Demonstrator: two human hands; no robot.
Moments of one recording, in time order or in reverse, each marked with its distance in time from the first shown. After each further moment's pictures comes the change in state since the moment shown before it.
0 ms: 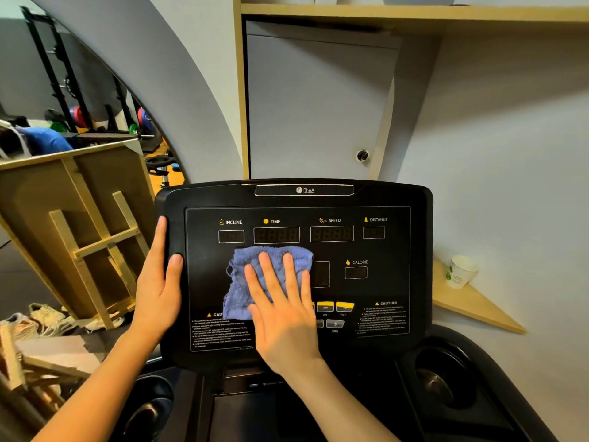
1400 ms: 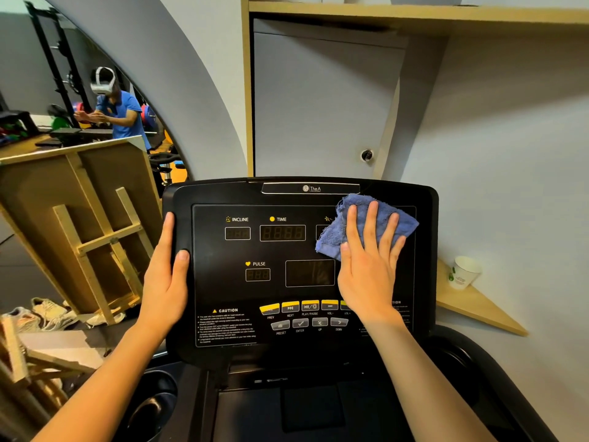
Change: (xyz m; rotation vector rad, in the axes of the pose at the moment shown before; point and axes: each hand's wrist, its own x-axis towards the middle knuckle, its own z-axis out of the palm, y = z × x) left_hand 0.000 0.008 -0.002 -0.025 -0.014 -0.007; right_hand 0.038 0.117 -0.041 -0.073 0.088 0.398
